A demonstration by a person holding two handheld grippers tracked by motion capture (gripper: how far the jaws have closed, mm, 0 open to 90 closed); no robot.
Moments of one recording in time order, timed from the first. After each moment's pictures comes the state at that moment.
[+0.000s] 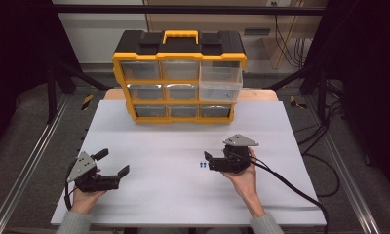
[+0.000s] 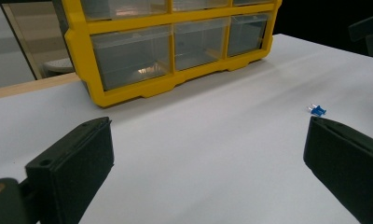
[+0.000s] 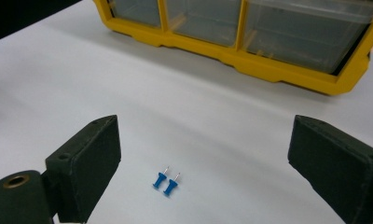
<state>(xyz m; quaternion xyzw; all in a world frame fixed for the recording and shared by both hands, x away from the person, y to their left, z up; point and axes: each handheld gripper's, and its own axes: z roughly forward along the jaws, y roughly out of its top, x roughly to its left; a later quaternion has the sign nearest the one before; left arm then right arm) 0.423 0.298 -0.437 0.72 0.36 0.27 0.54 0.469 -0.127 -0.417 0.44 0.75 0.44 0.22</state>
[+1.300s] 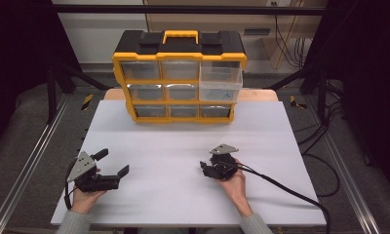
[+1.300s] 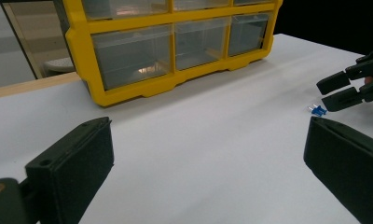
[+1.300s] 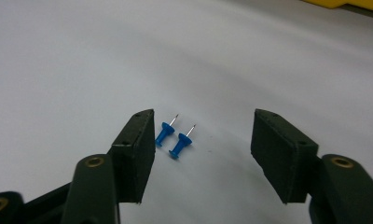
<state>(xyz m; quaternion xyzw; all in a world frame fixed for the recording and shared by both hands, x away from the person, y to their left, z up) 0.423 0.298 -0.437 0.72 0.36 0.27 0.53 0.480 -0.102 -0.476 0.45 0.79 0.37 0.18</state>
